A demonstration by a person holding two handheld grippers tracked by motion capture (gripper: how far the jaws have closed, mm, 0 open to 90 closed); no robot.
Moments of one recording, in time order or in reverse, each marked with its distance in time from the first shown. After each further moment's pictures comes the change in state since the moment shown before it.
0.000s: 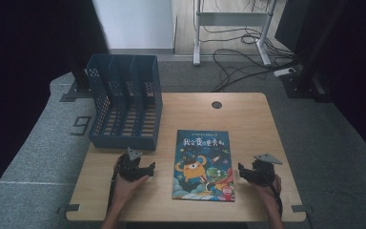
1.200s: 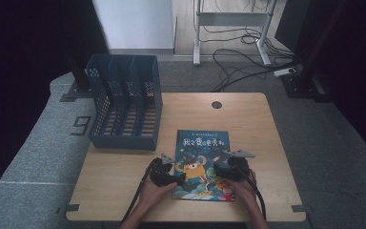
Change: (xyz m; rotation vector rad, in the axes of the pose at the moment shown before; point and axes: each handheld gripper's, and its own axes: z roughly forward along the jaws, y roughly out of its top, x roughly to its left) left arm -0.091 0.010 0.033 0.093 -0.227 0.104; right arm 0.064 0.013 0.035 0.058 0.171 -0.050
